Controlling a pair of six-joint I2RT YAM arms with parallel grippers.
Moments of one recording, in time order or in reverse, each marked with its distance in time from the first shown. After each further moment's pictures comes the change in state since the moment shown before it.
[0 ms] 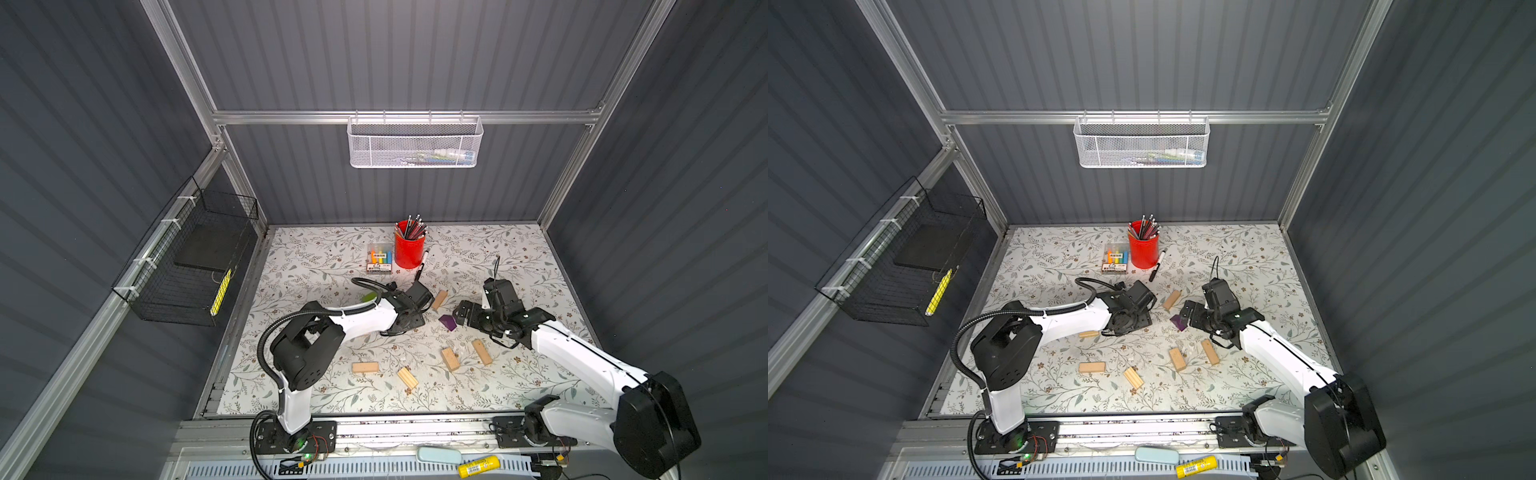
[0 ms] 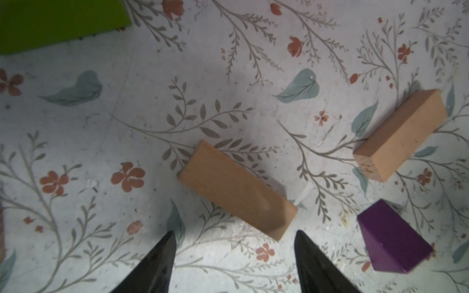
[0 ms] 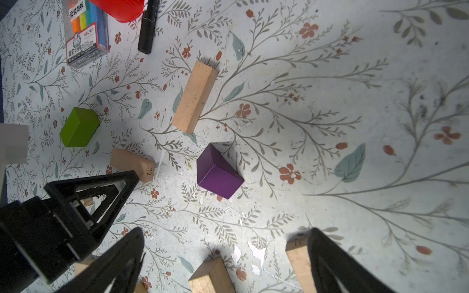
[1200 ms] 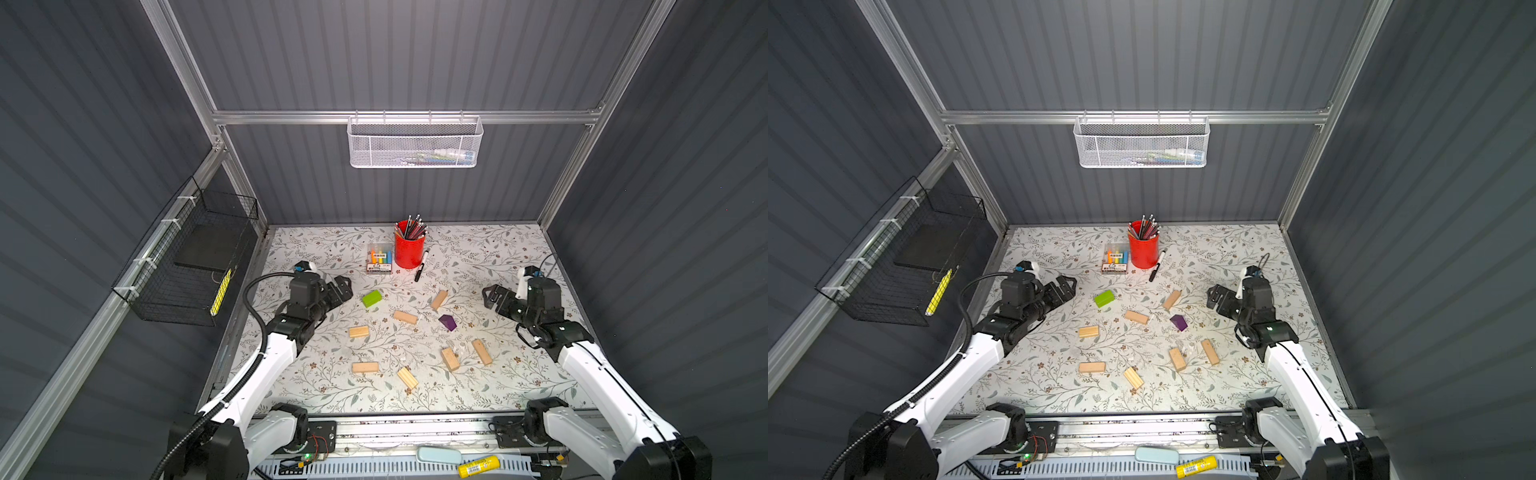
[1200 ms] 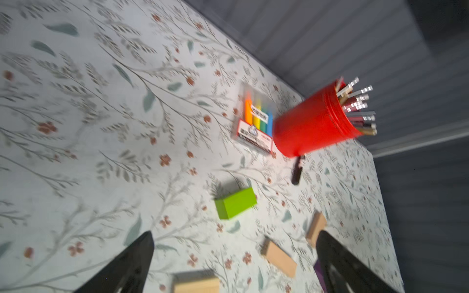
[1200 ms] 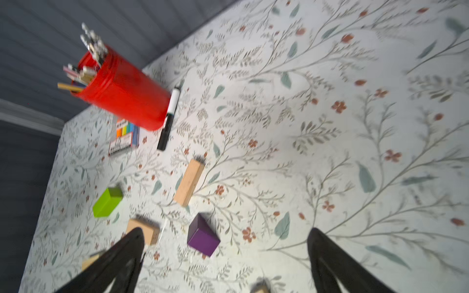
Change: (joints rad) left arm 0.554 -0.823 -0.533 0.307 0.241 0.367; right arm -0.206 -0.233 -0.046 0.068 0.000 -0.109
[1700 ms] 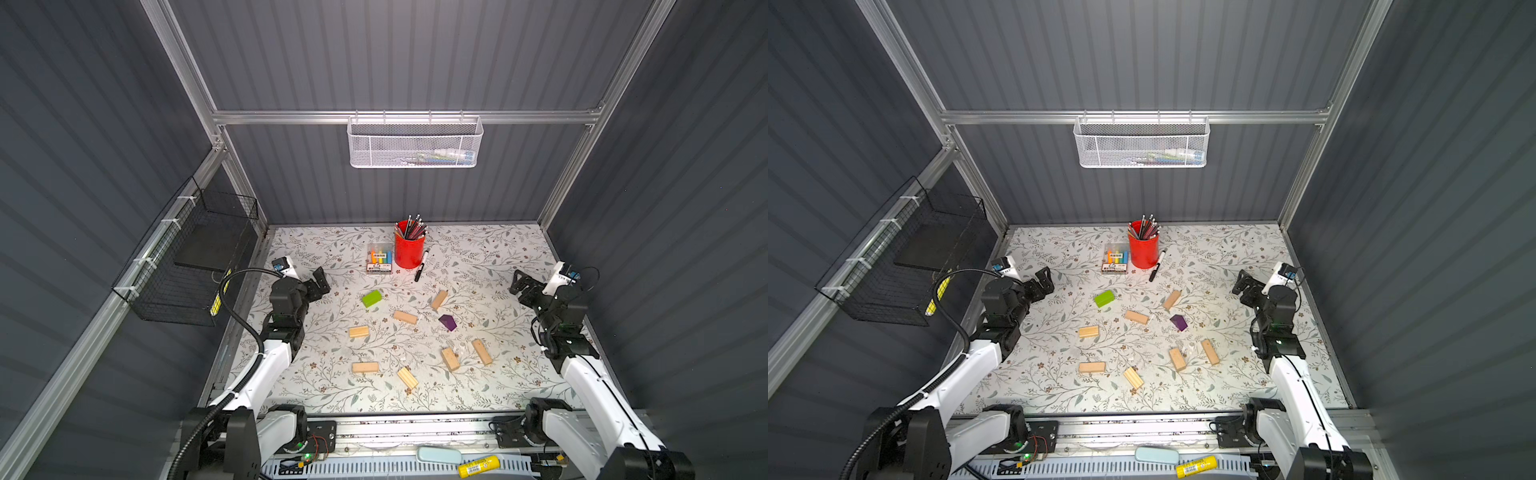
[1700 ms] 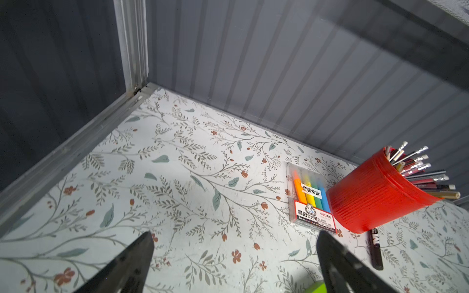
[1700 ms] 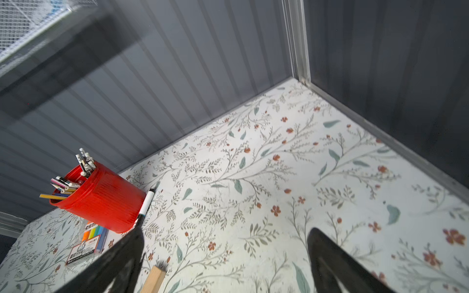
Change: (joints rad) left arm 0.246 0.020 -0.167 0.438 -0.129 0.306; right arm -0.279 -0.080 -0.177 0.449 0.065 -0.076
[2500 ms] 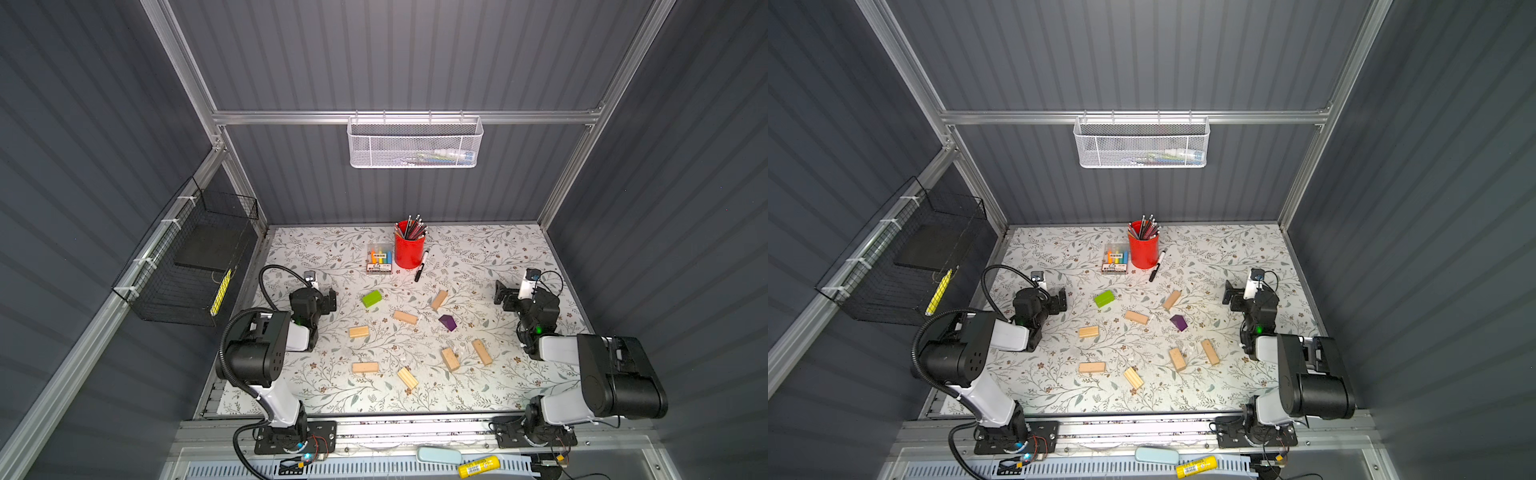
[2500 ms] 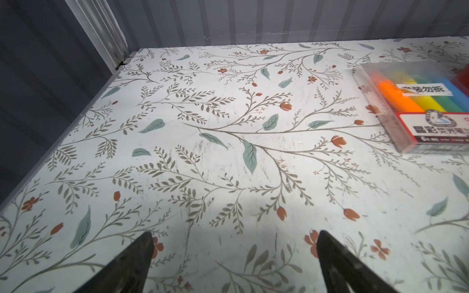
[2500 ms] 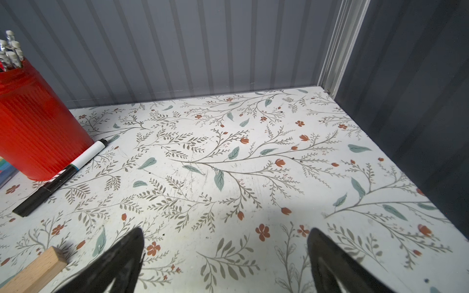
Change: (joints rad) left arm 0.000 0.578 -0.104 0.606 -0.029 0.433; right arm 0.010 0.554 -0.165 0.802 -0.067 -0.419
